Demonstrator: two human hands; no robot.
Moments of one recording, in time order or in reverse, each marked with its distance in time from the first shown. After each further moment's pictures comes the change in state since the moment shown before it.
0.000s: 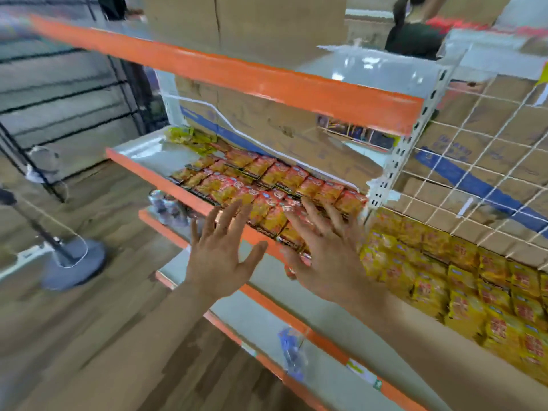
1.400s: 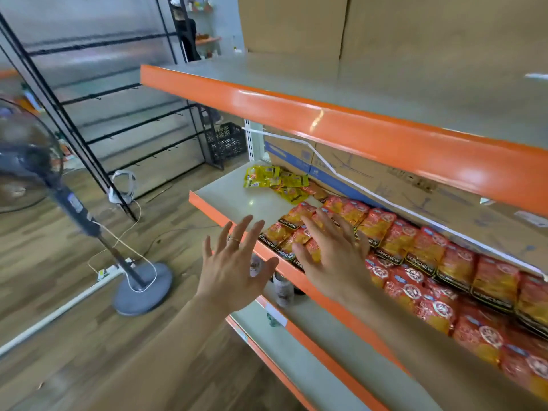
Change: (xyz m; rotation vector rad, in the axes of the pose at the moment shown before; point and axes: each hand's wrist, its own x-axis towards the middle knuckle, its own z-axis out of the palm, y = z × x) left_hand 0.150 -0.267 -0.028 0.091 -0.089 -0.154; right_hand 0.274 -0.160 0.123 0.313 -0.095 0.077
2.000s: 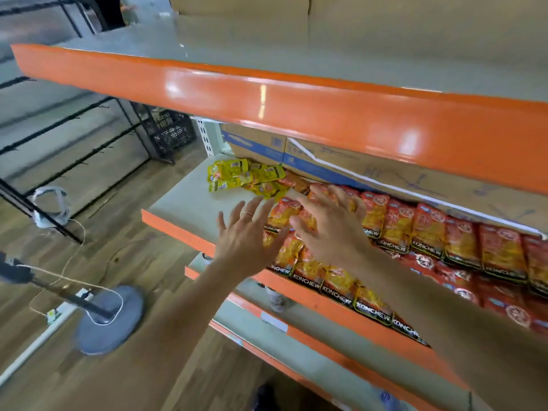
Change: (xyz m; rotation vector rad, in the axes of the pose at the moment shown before) left_hand 0.141 -0.018 0.063 -0.009 -0.237 0.193; right_hand 0.096 0.021 0.029 -0.161 -0.013 0.148
